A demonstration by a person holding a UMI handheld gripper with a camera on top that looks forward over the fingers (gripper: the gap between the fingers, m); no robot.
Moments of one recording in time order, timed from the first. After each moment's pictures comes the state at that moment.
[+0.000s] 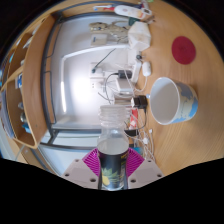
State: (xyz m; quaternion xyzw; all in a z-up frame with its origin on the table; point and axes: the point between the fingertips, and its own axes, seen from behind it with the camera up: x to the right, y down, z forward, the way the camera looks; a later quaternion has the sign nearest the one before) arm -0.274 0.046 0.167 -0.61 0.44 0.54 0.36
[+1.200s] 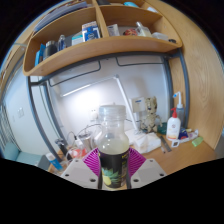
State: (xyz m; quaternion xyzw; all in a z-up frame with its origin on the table) arm -0.064 0.040 0.207 -0.79 0.11 0.06 0.59
